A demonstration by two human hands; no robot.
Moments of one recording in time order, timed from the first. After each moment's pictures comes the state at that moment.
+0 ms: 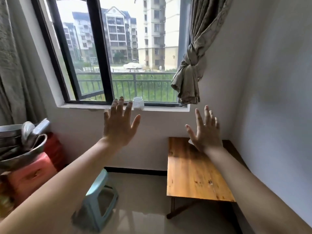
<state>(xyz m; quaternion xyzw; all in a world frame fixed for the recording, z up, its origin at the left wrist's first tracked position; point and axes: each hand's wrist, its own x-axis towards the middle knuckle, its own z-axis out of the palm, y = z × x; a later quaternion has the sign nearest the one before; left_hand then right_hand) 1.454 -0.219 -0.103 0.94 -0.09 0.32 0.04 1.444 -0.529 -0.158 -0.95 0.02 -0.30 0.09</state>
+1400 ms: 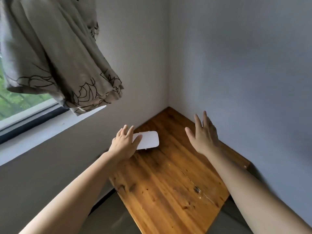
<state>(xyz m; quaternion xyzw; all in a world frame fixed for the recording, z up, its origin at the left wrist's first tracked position) 2.036 -0.608 -0.358 0.88 -0.45 -0.13 0.07 1.791 -0.801 -0.368 -0.87 0.47 -0.09 0.10</state>
